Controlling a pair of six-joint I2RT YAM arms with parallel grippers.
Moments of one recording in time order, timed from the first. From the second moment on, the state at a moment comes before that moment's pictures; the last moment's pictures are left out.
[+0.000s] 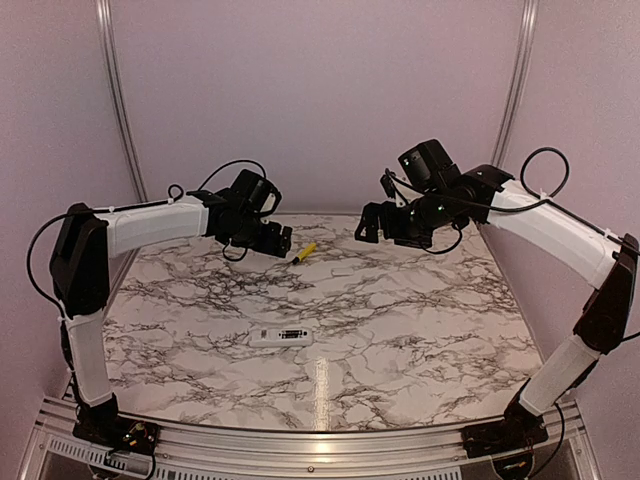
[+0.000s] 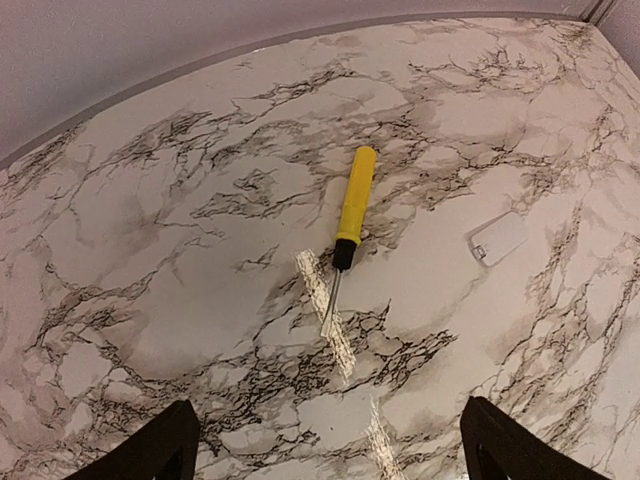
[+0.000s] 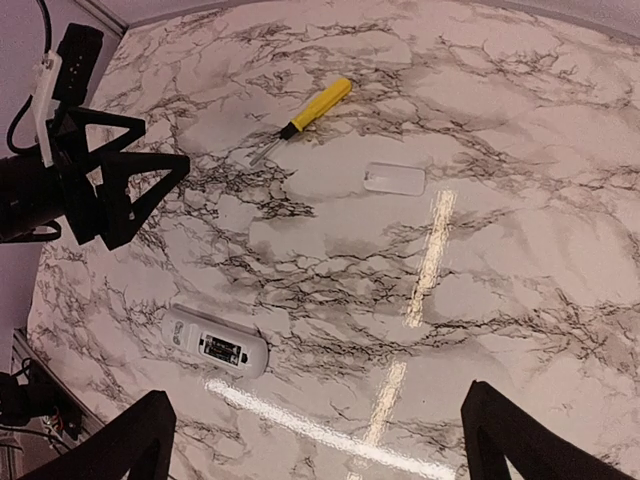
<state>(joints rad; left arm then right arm) -0.65 1.94 1.59 -0.47 -0.14 -0.25 0.67 1.59 1.57 -0.83 -0.05 0.50</state>
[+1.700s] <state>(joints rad) -0.57 2.44 2.00 -0.64 0.05 -0.04 0.67 1.78 1.80 -0.97 0.01 0.53</state>
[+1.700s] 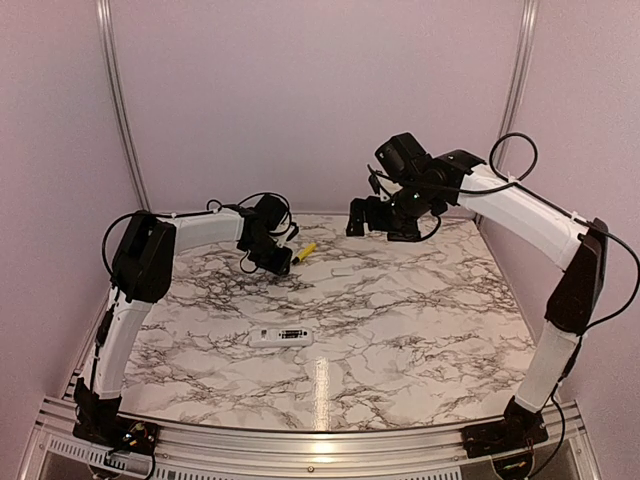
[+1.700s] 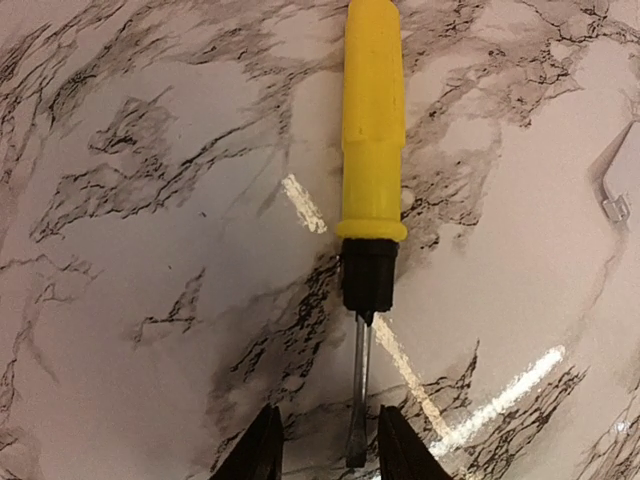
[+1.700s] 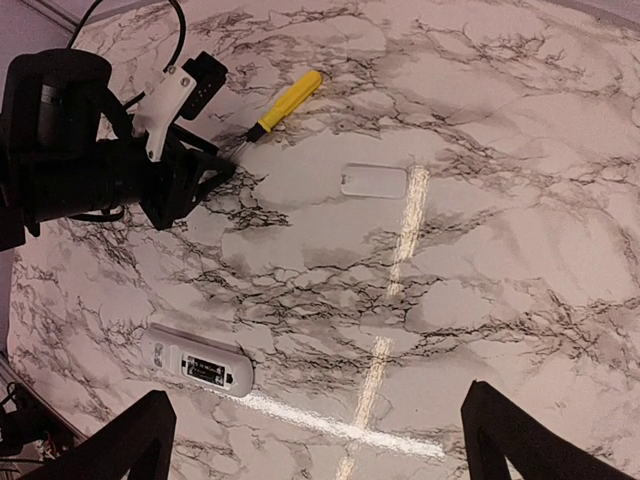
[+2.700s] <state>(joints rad) -0.57 2.44 2.01 -0.64 0.13 -0.04 0.67 1.78 1.80 -0.98 0.01 0.53</state>
